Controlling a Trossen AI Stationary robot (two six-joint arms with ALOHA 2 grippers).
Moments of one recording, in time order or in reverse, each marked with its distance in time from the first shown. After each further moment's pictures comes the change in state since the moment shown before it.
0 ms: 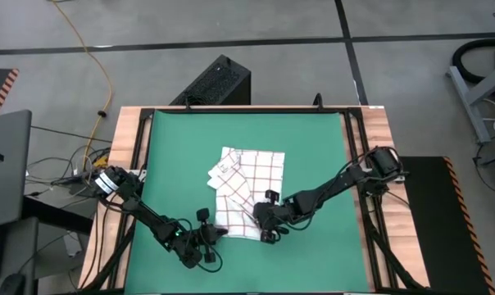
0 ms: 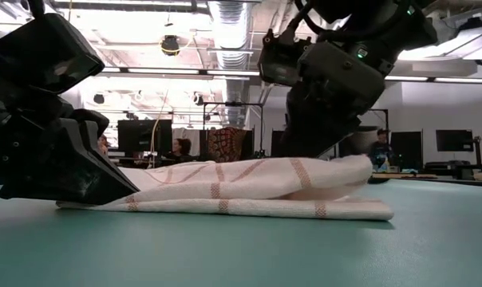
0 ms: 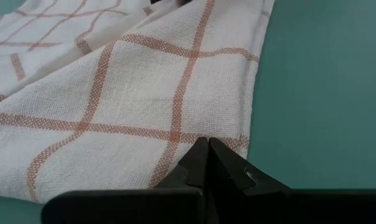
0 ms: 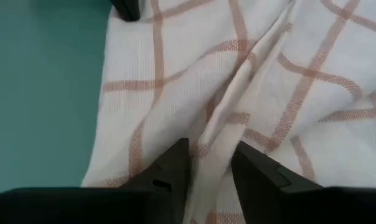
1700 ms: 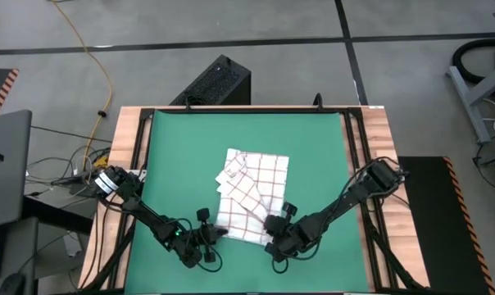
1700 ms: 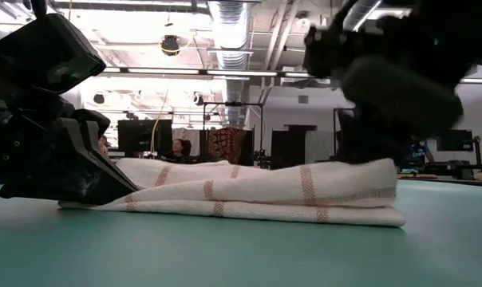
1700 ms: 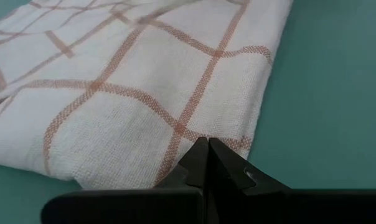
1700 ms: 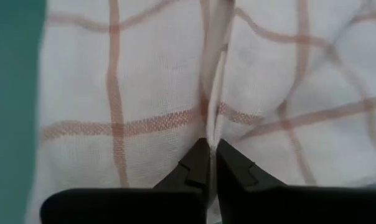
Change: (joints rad) left arm -0.001 -0.001 -0.001 0.001 0.015 0.000; right arm 0.217 0.097 0.123 -0.355 0.335 0.450
